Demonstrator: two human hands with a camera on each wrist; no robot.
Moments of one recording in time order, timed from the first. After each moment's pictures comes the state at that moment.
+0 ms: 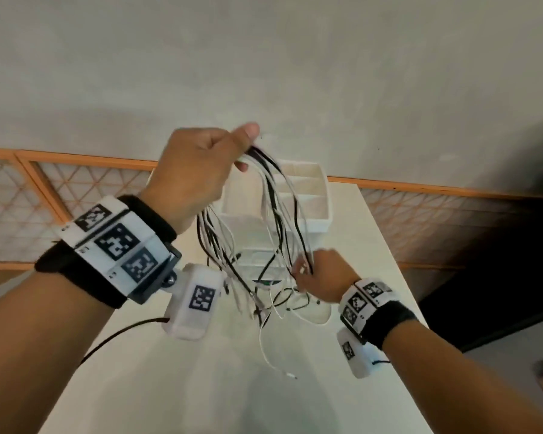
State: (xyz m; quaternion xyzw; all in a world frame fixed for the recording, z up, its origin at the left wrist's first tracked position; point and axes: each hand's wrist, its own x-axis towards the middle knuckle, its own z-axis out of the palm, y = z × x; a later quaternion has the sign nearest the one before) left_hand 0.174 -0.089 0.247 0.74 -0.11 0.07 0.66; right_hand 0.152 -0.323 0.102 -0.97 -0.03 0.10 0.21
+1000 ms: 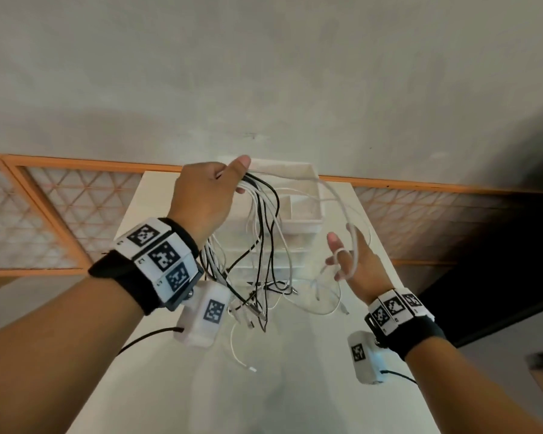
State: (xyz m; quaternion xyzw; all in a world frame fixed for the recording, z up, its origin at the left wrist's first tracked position) left_hand 0.190 -0.114 0.208 0.79 -0.02 0.11 0.60; right_hand 0.137 -0.378 0.099 -0.89 0.15 -0.02 0.43
